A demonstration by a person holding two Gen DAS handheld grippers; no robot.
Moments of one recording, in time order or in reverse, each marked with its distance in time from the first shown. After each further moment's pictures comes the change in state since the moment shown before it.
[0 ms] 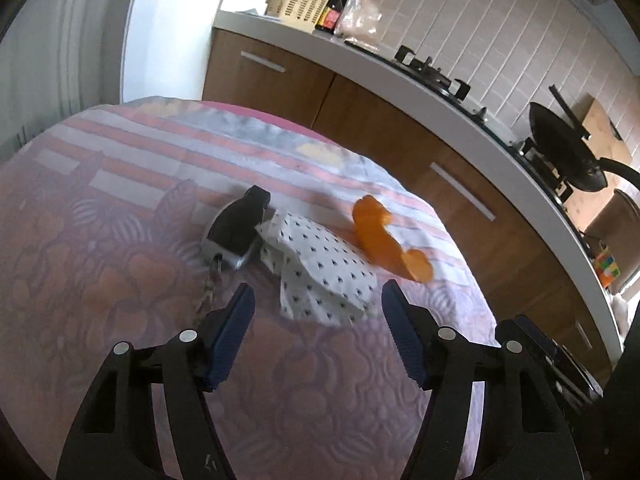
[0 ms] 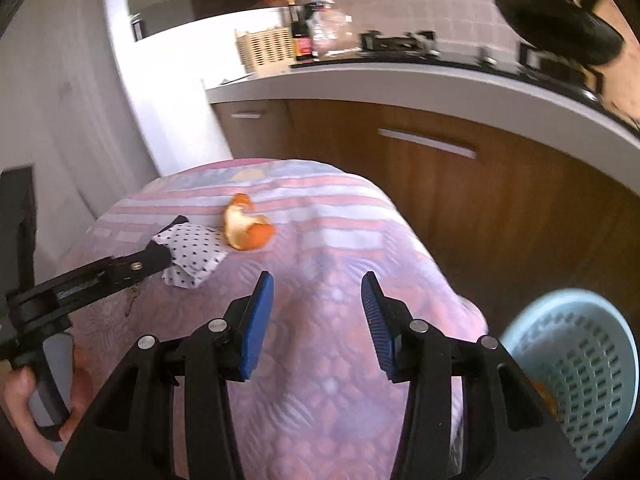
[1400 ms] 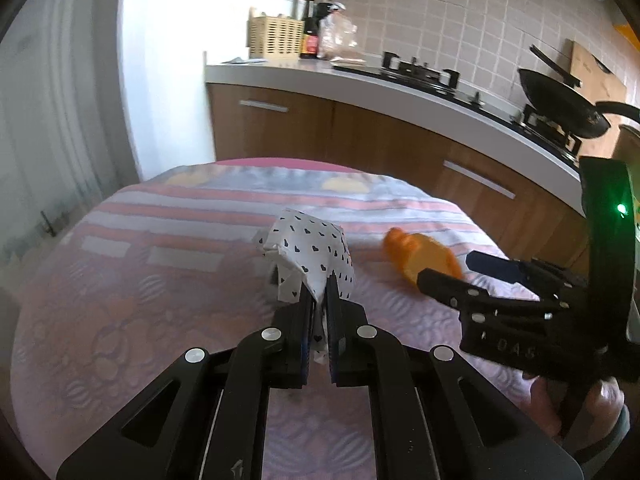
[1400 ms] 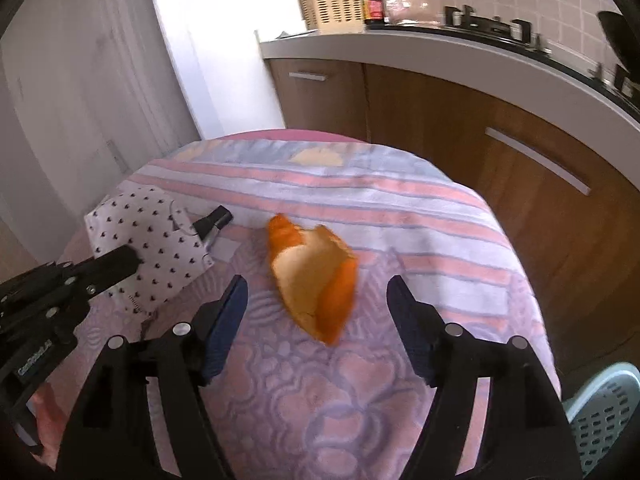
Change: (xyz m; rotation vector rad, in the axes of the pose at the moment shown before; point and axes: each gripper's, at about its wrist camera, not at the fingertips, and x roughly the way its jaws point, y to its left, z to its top) left arm -0.030 0.006 0.008 0.234 -0.087 0.139; right arm 0.081 0.054 0.037 -0.129 0.146 0.138
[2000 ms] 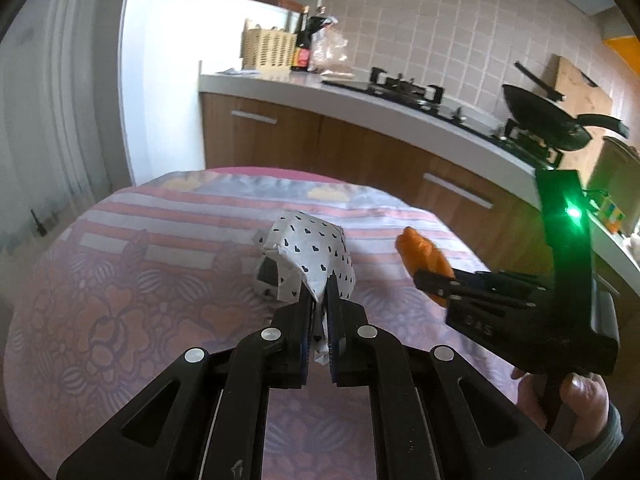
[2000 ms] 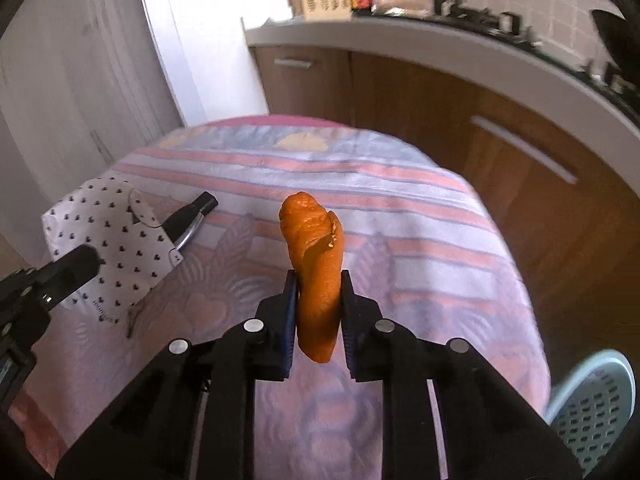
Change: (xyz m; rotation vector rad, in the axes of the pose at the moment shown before) left arm -0.027 -0.006 -0.009 0.001 -0.053 -0.081; right arm -0.012 0.000 -0.008 0.020 0.027 -0.087
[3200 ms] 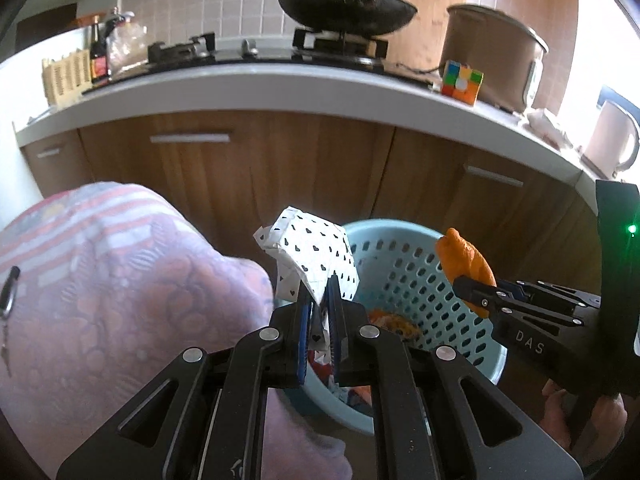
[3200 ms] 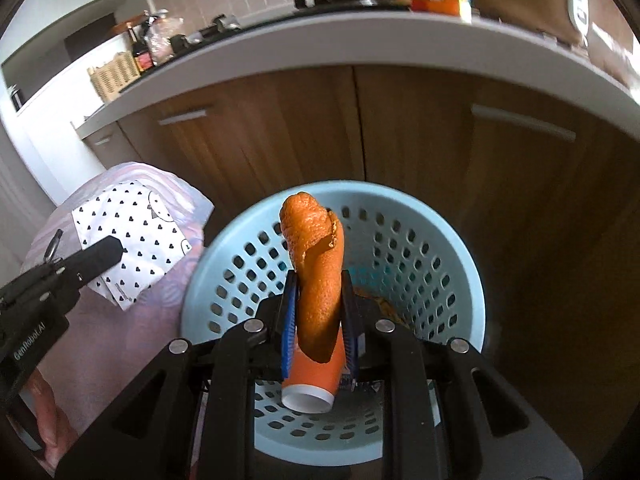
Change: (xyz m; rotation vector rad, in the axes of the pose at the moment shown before) left arm 0.037 -0.287 -0.068 0.343 0.163 -0.310; right arm -0.179 -0.238 -0.185 0.495 -0.044 -0.309
